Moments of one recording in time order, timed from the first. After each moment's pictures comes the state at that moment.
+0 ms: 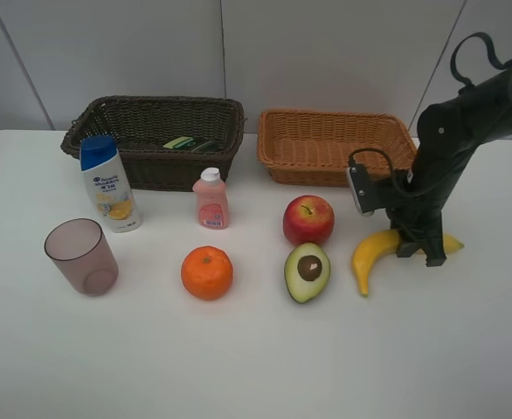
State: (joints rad) left arm -0.08 0.00 -0.42 -0.10 1.08 0.09; right arm 0.24 1.98 -1.05 -0.23 0.65 -1.25
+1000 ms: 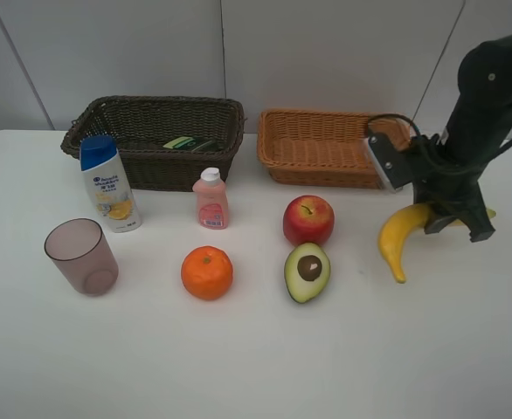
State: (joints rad) left arm -0.08 0.00 -0.42 -0.10 1.08 0.09; right arm 0.24 1.75 -1.05 -0.23 0.83 -1.40
